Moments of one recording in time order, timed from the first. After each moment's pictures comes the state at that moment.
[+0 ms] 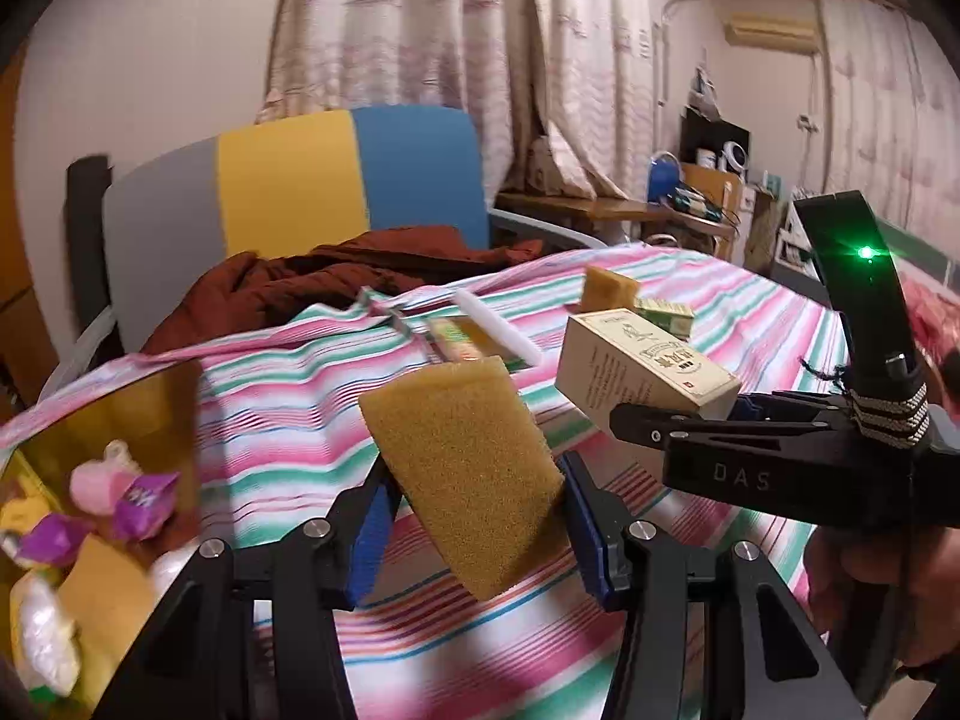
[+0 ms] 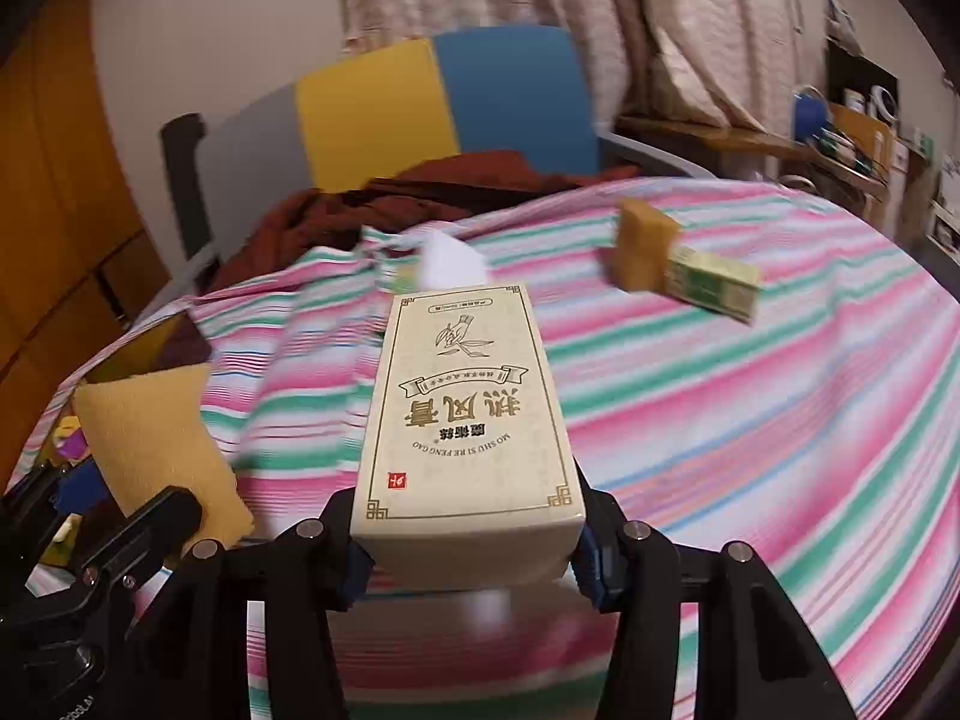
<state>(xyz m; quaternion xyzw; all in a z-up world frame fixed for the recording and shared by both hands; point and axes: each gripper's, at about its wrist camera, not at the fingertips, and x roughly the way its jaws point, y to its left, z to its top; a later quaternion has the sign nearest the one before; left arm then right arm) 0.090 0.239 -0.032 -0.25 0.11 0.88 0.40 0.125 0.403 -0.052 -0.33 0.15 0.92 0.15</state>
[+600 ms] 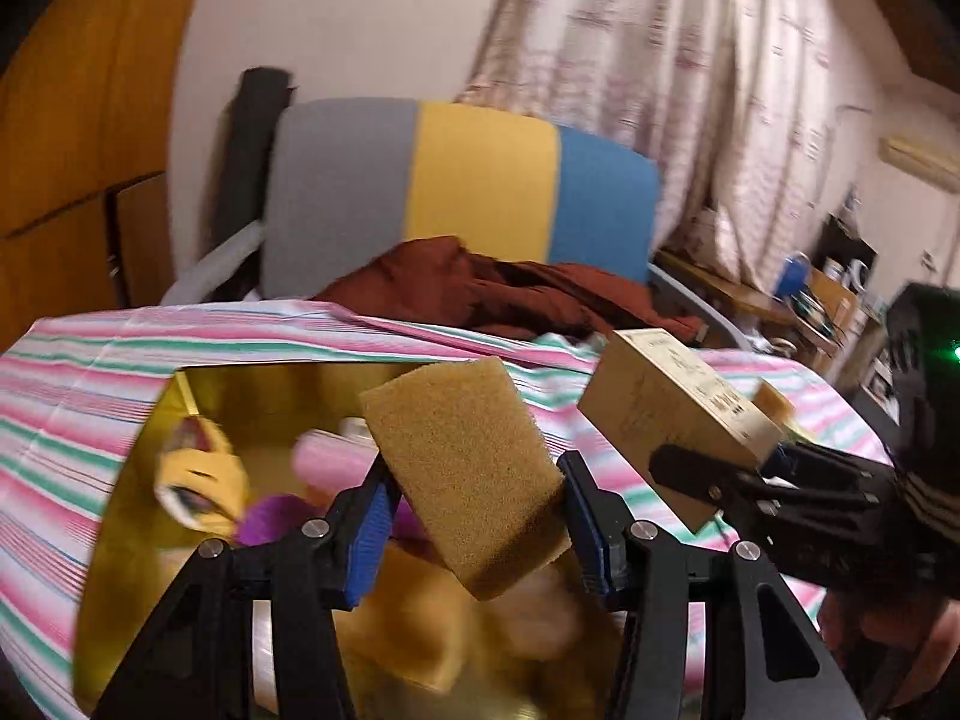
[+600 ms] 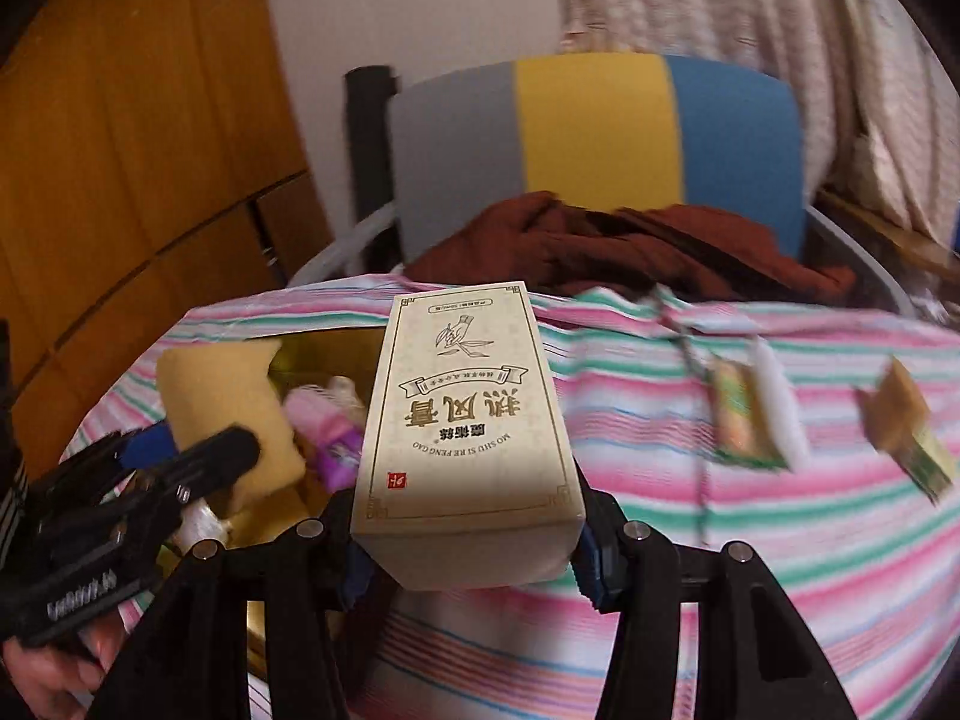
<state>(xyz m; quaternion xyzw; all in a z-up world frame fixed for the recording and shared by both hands) -0.016 0.085 0.005 -0.30 -0.02 0.92 0.26 0.010 0.263 -0.002 -0.34 0.07 0.94 -0.03</state>
